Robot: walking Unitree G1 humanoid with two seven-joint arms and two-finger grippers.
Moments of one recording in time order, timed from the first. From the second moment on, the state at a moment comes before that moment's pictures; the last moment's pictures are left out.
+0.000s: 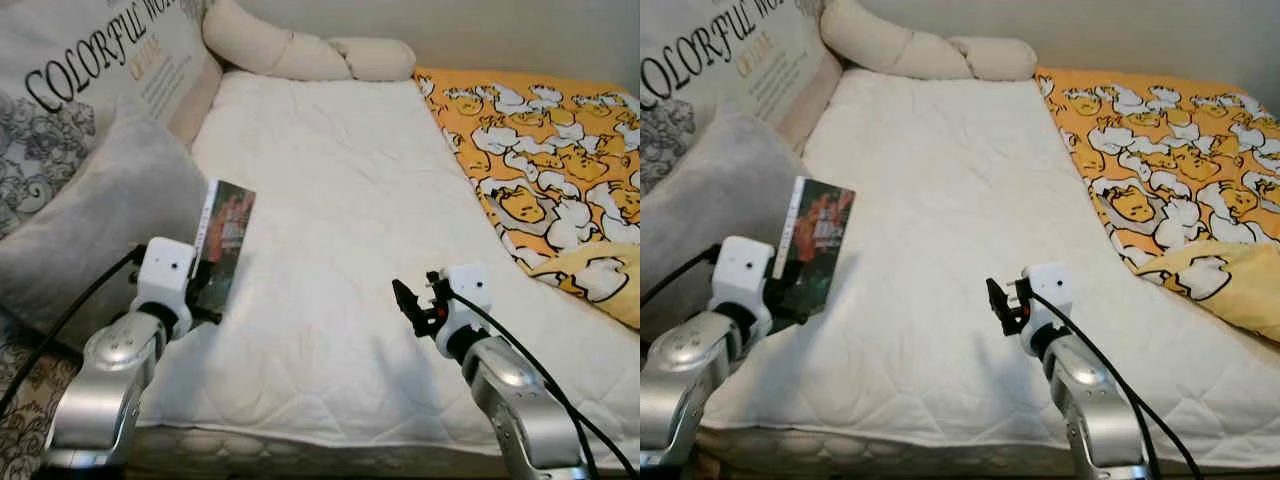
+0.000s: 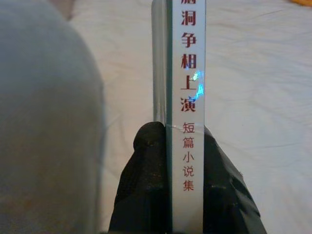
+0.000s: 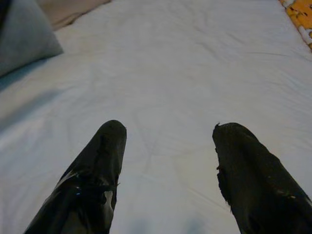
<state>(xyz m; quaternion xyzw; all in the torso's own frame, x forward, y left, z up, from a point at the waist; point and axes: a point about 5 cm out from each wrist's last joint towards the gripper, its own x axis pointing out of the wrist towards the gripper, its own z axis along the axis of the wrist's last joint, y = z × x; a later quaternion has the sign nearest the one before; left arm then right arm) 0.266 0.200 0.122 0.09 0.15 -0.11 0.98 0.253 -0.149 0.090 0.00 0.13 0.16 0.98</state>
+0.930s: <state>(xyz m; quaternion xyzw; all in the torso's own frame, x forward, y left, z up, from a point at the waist) 0.337 0.168 0.066 -0.22 0.38 -0.23 0.87 0.213 -0.169 0.136 0.03 0.27 0.50 0.82</state>
